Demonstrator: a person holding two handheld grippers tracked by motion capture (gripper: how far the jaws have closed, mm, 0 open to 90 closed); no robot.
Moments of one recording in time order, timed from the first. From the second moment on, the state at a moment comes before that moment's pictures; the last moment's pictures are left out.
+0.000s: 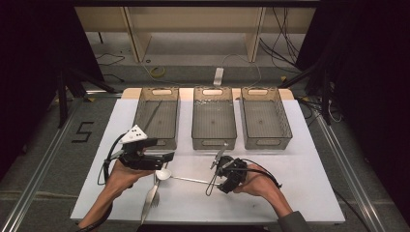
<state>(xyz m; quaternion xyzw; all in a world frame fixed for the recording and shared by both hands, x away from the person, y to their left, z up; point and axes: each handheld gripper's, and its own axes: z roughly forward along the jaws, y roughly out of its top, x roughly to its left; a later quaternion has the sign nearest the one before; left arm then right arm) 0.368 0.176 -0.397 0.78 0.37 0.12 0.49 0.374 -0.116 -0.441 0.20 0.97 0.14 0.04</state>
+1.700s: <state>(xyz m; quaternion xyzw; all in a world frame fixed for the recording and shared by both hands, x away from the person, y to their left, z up) 0.347 0.169 -0.412 0.79 0.35 0.15 0.48 0.381 -0.102 -0.457 0.17 0.98 0.08 0.02</state>
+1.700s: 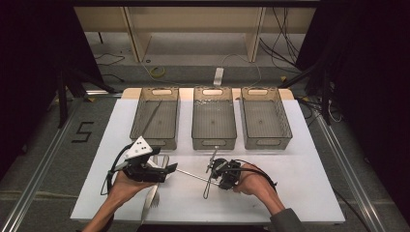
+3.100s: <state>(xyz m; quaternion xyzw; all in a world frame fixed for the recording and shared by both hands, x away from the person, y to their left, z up) 0.376 0.068 -0.460 0.92 0.18 0.10 0.33 0.369 -0.109 -0.411 0.13 0.98 0.10 0.08</state>
